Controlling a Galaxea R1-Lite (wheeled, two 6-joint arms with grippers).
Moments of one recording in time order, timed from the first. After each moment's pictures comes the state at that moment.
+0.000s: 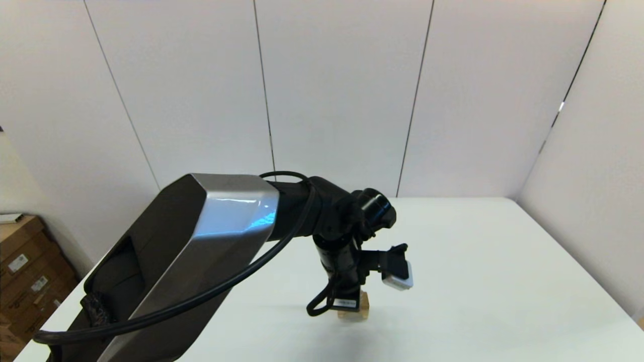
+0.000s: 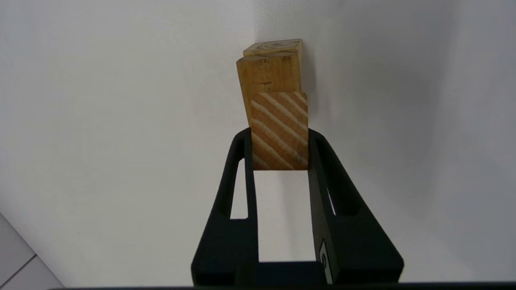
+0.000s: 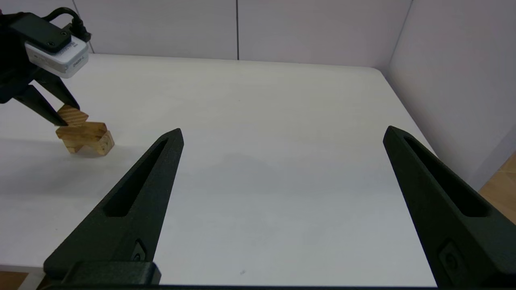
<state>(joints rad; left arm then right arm) -0.84 2.45 -1.99 0.82 -0.02 0.90 0.00 0.00 0.00 0.00 0.03 -0.03</state>
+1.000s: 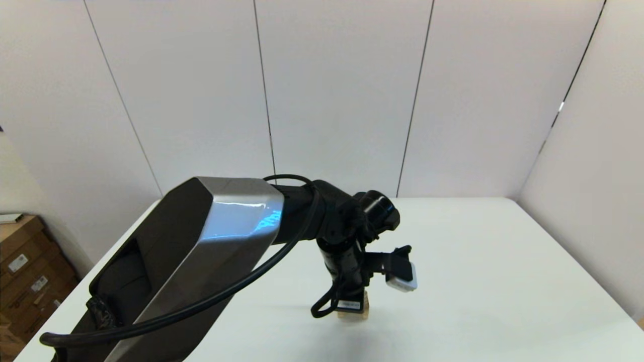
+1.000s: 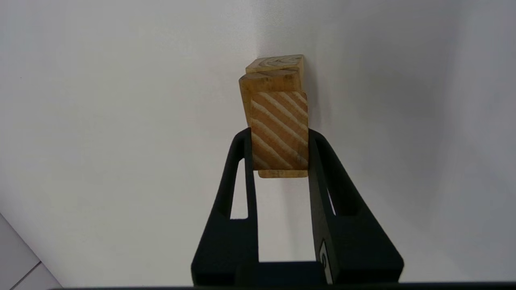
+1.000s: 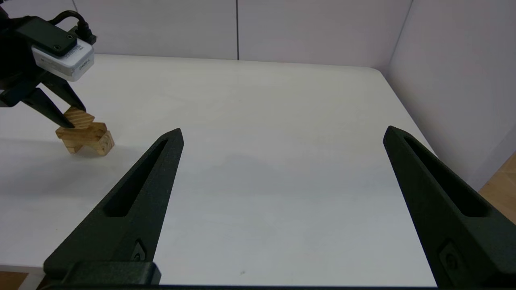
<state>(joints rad) -0.85 2.46 -1.99 0.79 -0.03 0.90 0.00 0.00 0.00 0.00 0.03 -0.03</state>
